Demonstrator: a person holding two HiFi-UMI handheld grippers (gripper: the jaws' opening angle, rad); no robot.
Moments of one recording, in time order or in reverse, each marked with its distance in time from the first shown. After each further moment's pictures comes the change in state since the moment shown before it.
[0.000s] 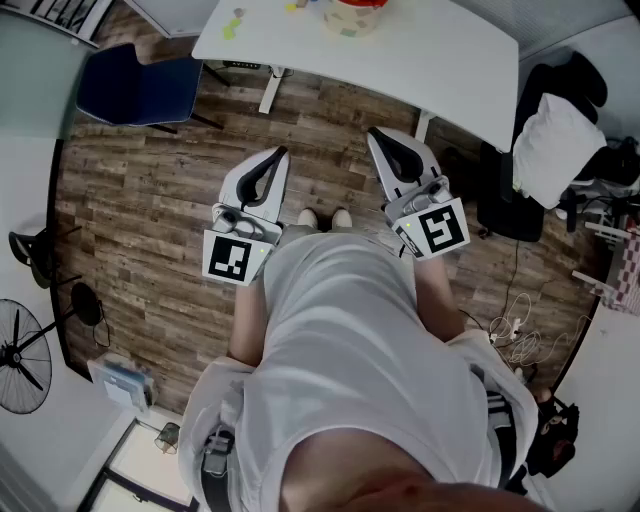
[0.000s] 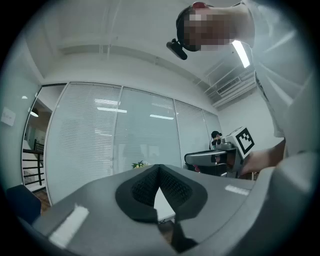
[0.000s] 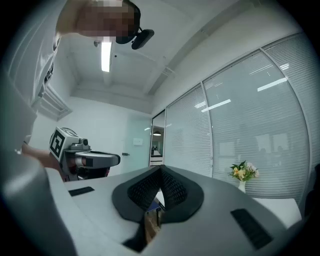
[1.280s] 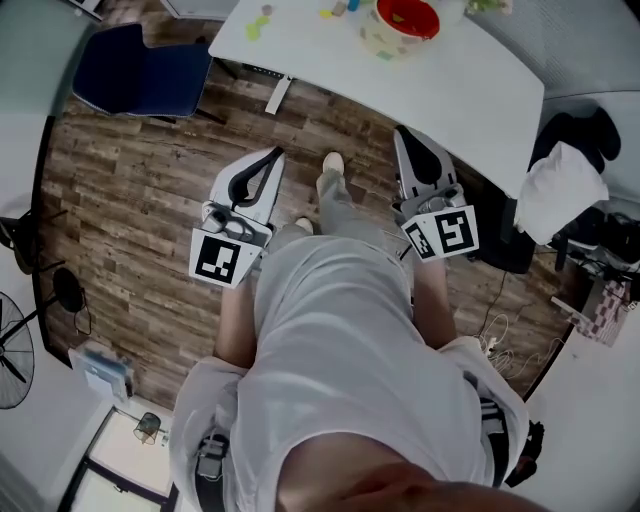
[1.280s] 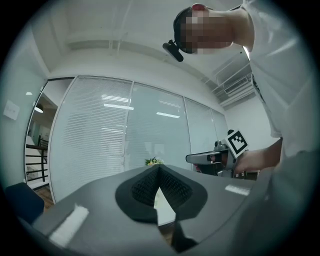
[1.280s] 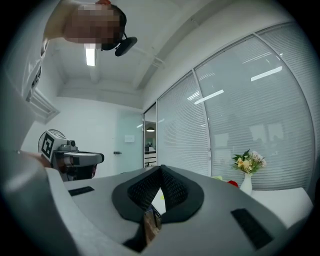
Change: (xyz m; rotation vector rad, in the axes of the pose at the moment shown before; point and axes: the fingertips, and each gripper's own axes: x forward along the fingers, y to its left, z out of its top) left arm 0.034 0.122 -0.037 -0.036 0.027 0.031; right arm 0.118 -0.064 -0.039 0.081 0.042 -0.066
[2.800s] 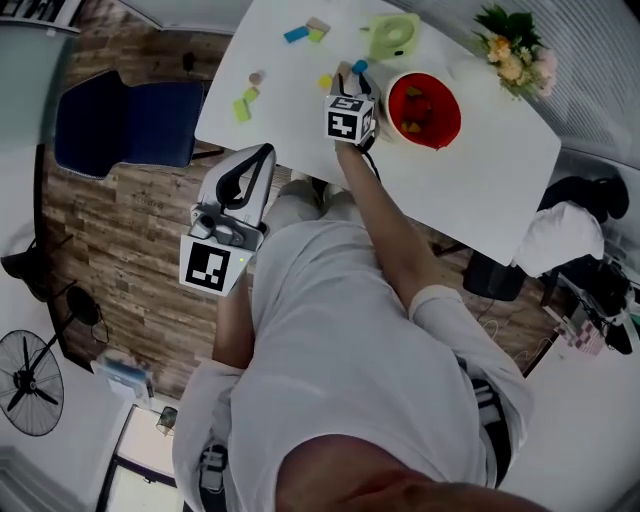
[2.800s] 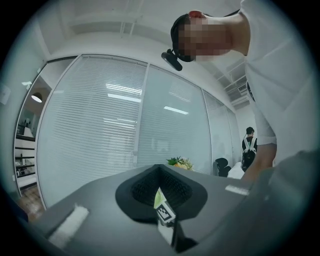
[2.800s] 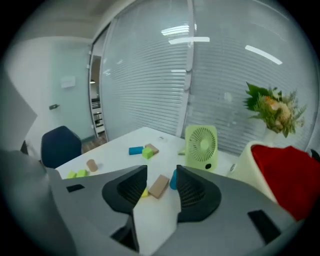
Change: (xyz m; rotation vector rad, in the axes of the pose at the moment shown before) left arm 0.246 0.223 -0.017 -0.050 0.043 0.009; right arm 0.407 -0.252 -0.269 0.056 0.633 -0.466
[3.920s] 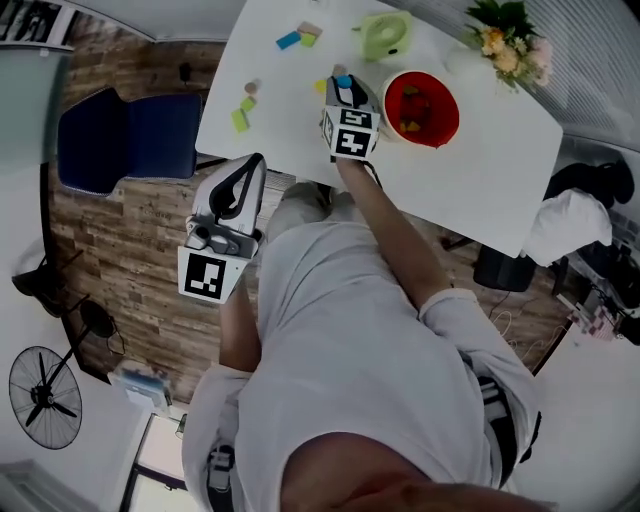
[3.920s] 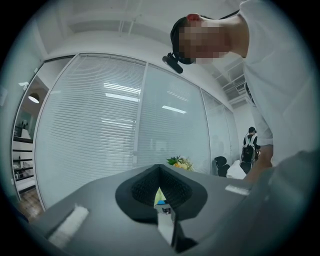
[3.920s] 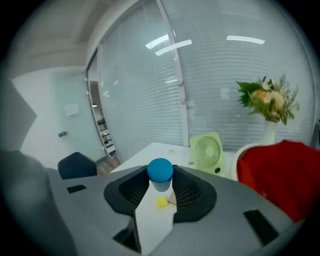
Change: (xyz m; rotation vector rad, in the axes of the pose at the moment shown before) left arm -0.001 0.010 -0.003 0.034 0.010 -0.034; right arm -0.036 0.006 0.028 0.193 -0.114 0.103
